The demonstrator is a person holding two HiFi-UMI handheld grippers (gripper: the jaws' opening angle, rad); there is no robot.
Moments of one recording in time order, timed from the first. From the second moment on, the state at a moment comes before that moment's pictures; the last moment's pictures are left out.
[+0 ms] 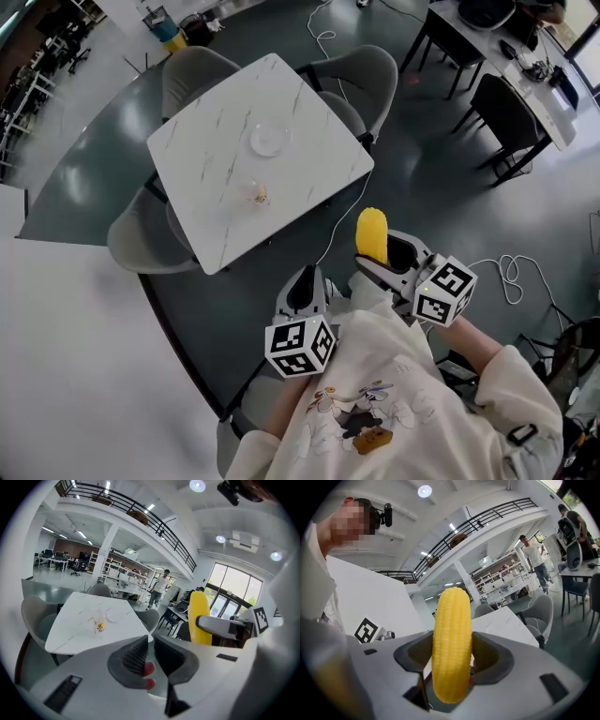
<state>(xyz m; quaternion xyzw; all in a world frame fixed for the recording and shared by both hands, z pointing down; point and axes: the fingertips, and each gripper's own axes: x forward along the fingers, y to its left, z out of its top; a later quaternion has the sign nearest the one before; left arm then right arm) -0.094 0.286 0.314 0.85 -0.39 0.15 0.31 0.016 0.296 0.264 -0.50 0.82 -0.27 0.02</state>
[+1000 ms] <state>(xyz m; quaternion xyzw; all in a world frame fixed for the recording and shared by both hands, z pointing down) -0.030 0.054 0.349 0.82 -0.43 0.18 0.32 0.053 0.048 0.300 -0.43 0.85 -0.29 -0.04</state>
